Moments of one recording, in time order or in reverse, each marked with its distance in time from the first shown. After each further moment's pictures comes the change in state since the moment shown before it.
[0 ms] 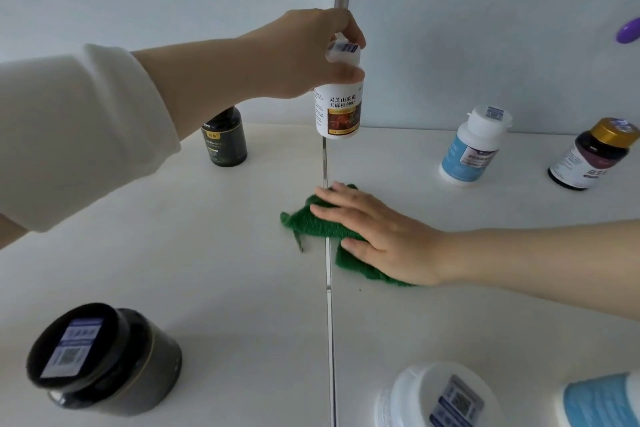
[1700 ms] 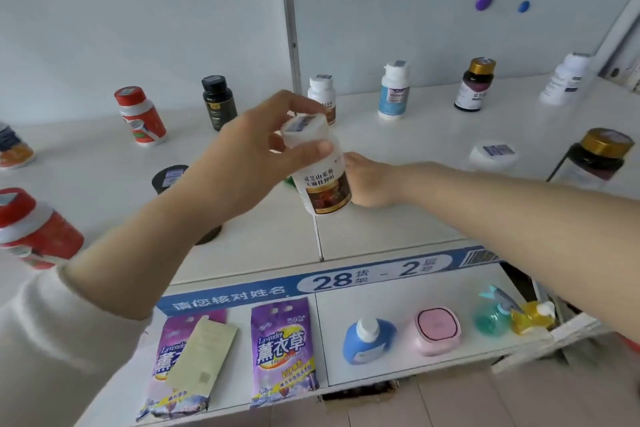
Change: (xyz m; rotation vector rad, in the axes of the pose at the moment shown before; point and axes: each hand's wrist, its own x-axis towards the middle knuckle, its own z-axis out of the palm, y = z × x) left_hand -0.224 0.069 0.022 -0.383 0.037 0.038; right_hand -0.053 -0.052 0.034 -0.190 0.048 0.255
